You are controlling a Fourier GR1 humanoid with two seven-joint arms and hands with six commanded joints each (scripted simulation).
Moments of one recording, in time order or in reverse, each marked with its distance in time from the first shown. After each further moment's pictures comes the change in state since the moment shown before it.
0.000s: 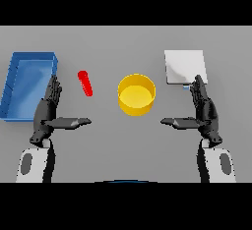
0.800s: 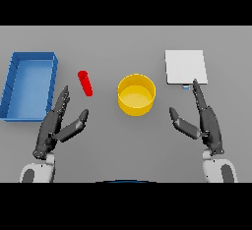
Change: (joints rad) left arm 0.150 0.040 -0.173 -0.215 -0.180 -0.022 0.089; right arm 0.110 -0.085 0.119 -0.147 0.240 -0.036 -0.107
